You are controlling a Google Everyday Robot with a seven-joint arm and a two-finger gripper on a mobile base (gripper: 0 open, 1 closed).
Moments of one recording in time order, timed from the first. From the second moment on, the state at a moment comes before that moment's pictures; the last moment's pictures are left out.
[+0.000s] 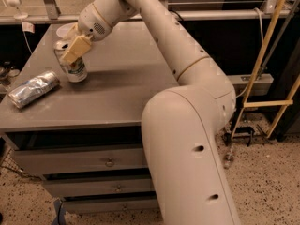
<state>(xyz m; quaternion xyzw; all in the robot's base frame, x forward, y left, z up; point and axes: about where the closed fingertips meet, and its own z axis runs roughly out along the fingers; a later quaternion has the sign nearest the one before) 0.665 0.239 0.917 -0.72 0.52 0.36 0.29</state>
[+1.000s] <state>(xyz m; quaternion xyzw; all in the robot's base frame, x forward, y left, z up) 0.661 0.254 0.902 -0.72 0.51 0.37 0.28</state>
